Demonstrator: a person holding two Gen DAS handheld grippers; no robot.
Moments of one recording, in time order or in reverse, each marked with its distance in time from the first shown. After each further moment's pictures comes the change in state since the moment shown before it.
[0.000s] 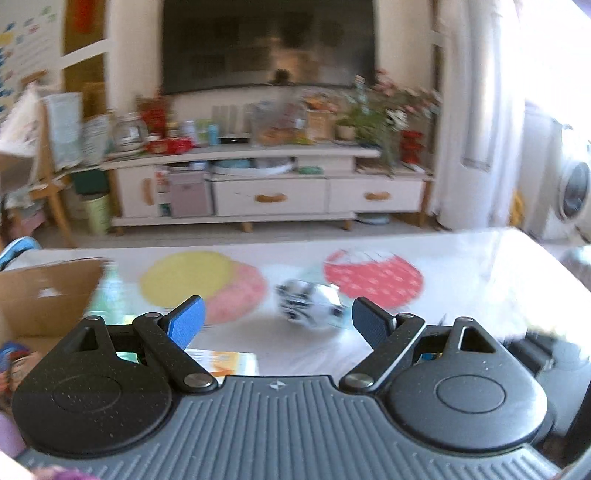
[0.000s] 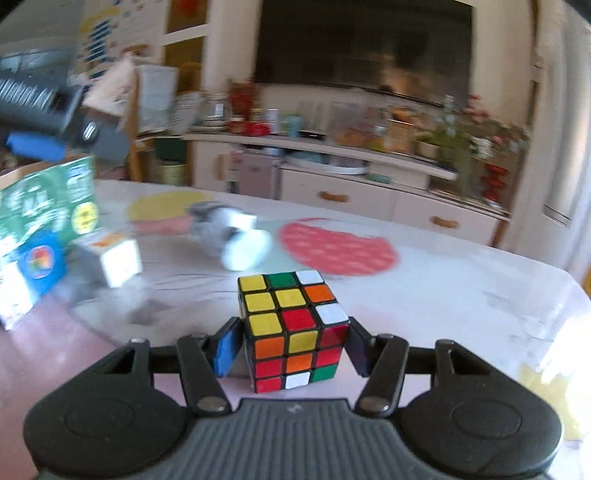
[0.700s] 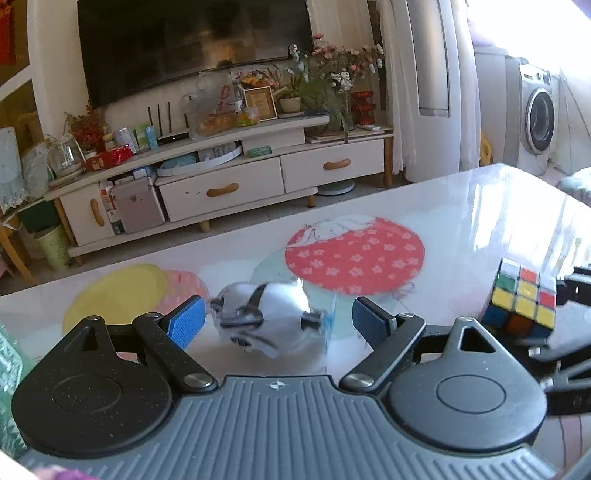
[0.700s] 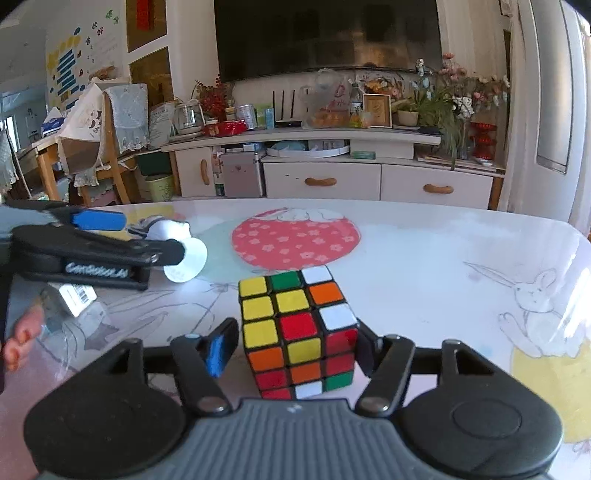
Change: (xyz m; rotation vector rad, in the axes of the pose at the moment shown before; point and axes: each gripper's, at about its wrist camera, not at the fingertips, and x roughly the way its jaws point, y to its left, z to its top) left arm 0.107 -0.025 -0.012 0.193 0.027 -0.099; right arm 0.020 -0.041 -0.001 0.143 0.035 0.088
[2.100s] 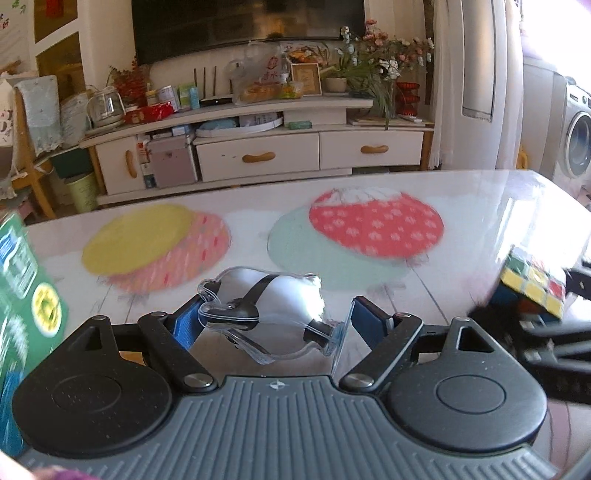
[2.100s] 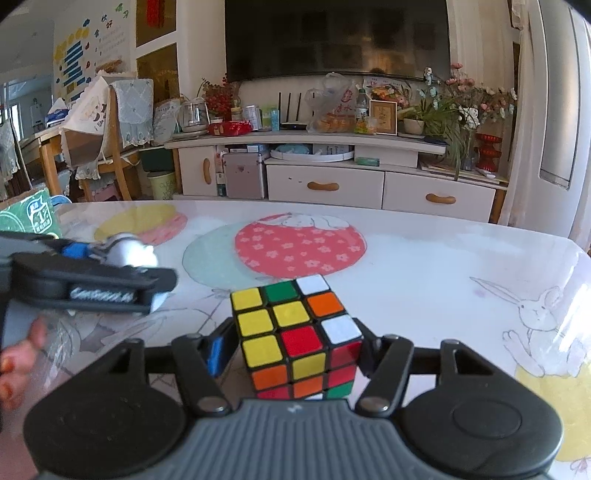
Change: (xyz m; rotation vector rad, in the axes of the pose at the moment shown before) left arm -0.017 -0.024 -0.023 -0.155 0.090 0.127; right arm 0.001 0.008 0.003 -0.059 -0.010 -0.028
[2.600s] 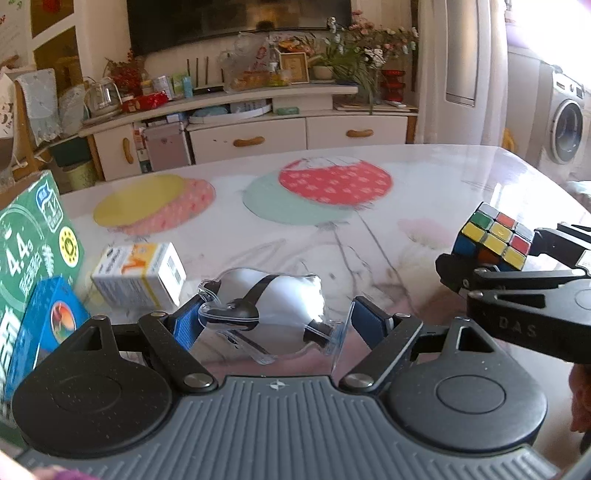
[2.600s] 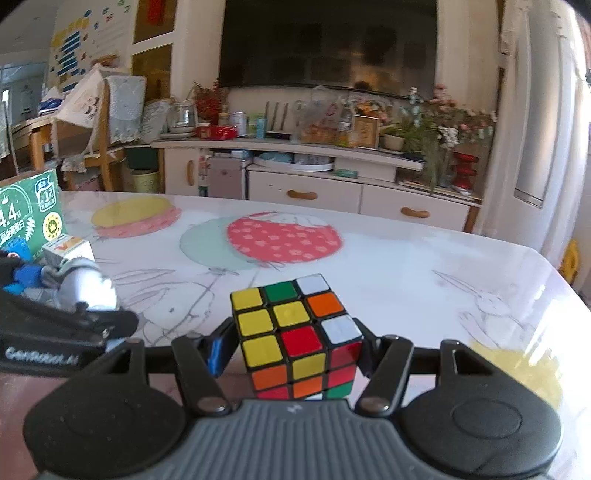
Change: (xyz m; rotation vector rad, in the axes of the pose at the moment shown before) left arm -0.056 -0.025 -0.035 0.006 0.050 -0.028; right arm -0.040 0.010 -0.025 -0.023 -0.037 -0.105
